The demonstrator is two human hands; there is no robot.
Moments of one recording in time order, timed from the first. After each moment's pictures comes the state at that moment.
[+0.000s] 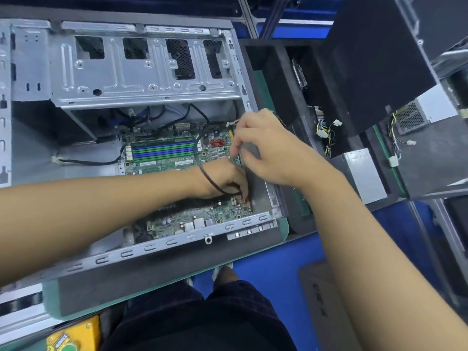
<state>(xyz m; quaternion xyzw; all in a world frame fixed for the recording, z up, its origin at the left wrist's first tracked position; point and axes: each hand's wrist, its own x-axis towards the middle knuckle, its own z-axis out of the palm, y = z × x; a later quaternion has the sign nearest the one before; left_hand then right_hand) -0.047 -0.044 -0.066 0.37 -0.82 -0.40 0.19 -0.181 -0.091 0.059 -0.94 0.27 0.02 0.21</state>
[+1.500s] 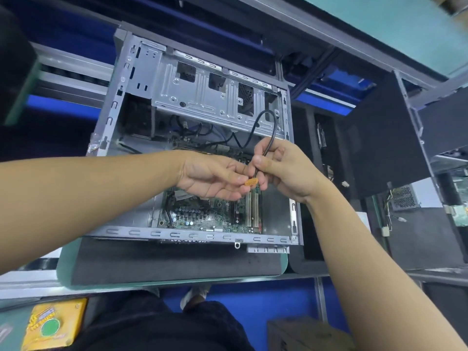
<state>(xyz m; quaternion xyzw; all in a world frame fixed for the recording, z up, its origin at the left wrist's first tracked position) 0.037 0.007 -0.015 0.17 -0.23 -0.89 0.35 -0.133 -0.084 0.064 -0.63 0.30 -0.04 0.72</state>
